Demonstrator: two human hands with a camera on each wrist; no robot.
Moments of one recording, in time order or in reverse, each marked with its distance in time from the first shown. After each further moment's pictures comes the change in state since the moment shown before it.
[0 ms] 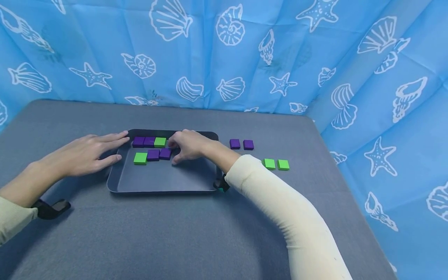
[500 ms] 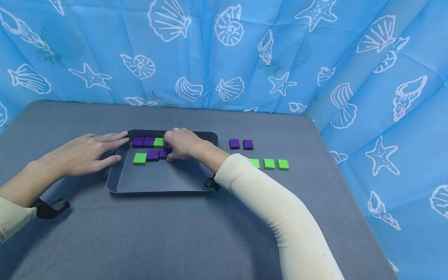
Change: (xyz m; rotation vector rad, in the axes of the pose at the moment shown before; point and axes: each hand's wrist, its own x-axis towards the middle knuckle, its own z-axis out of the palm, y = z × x) left_hand 0.003 0.002 -0.004 0.052 -0.019 -0.006; right_hand 0.016 -0.017 0.000 -0.161 0.022 0.070
